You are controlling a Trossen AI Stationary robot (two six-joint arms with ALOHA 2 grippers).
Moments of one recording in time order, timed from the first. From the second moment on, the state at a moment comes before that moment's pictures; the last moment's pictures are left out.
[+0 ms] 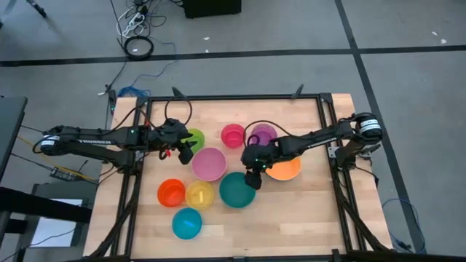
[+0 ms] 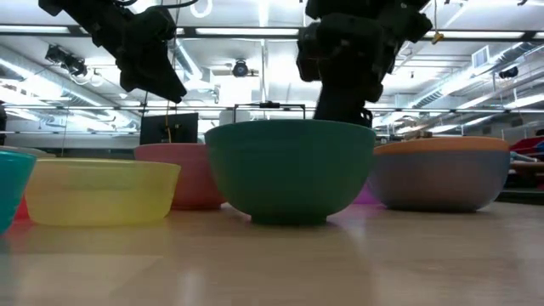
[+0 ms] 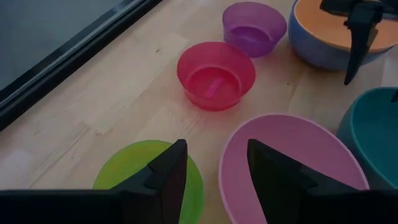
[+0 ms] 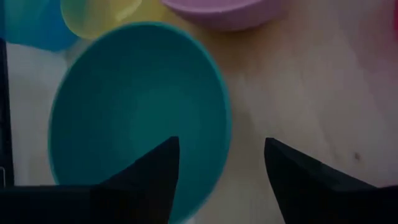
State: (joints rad) left arm 0.05 0.93 0.70 -0.47 -0.35 -0.37; right arm 0.09 1.68 1.09 -0.37 -0.09 0.47
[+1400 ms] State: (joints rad) left arm 0.05 0.93 0.70 -0.46 -0.35 -0.37; right arm 0.06 1.42 1.21 -0.87 0.09 0.45
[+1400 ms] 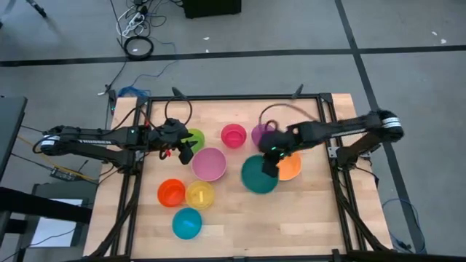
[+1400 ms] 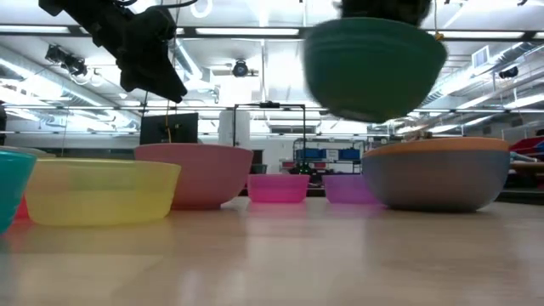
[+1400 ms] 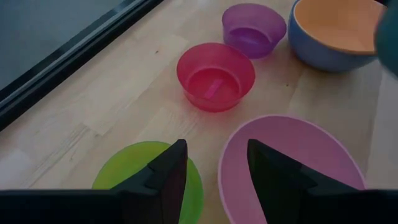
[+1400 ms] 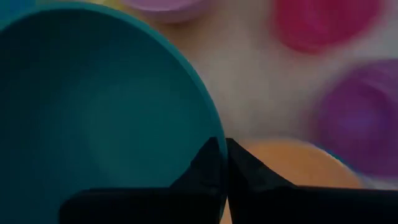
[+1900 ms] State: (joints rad) left arm 0.05 0.93 0.70 -0.46 -0.35 -0.37; right arm -0.02 1.32 1.04 -1.09 0.25 0.51
